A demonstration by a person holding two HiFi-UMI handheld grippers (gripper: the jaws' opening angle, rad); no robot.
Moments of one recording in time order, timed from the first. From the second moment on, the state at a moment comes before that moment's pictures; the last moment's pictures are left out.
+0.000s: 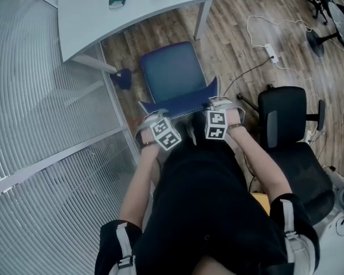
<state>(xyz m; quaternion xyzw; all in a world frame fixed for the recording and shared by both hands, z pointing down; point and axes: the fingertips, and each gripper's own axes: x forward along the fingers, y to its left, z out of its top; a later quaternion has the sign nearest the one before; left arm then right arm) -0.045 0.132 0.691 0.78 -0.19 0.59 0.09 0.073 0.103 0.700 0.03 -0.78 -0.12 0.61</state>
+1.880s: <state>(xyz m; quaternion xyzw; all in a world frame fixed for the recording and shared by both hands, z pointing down) -0.083 0.066 0.440 0.85 -0.45 0.28 0.00 0.006 0.047 0.435 0.25 -0.93 -0.05 0.25</state>
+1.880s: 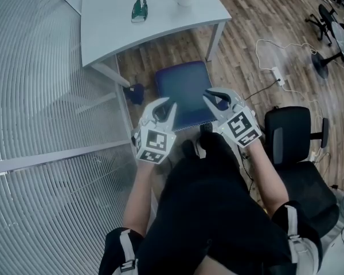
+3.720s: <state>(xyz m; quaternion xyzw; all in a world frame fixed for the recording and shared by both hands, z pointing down) -0.070 0.067 0.426 0.88 -0.45 0.15 0.06 0.010 0.062 0.422 0.24 -0.96 0.05 0.16</state>
